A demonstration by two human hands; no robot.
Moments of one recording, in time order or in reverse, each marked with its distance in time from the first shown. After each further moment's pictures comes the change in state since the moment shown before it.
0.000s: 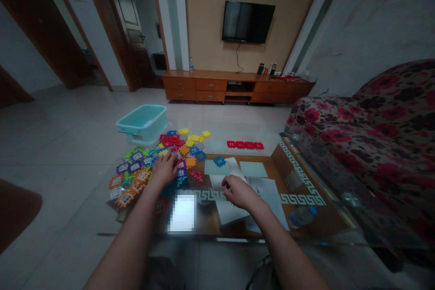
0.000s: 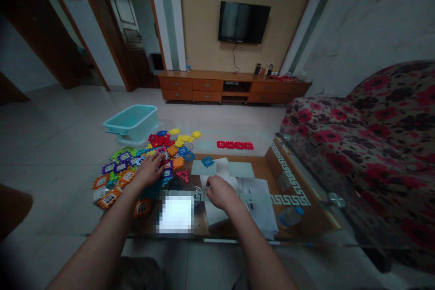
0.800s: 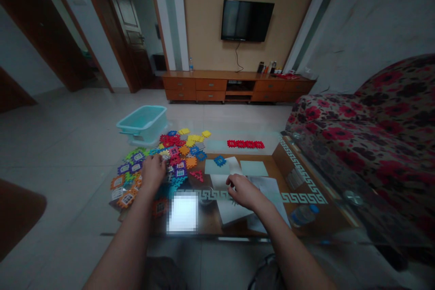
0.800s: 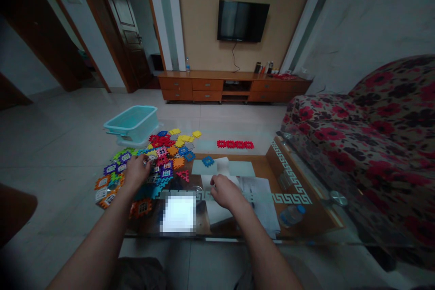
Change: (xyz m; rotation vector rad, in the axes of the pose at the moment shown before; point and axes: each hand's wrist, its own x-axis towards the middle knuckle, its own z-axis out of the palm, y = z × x) left_hand -0.008 -0.015 -0.019 -0.029 0.199 -0.277; right_hand -0.004 0.015 -0.003 -0.019 0.012 0.010
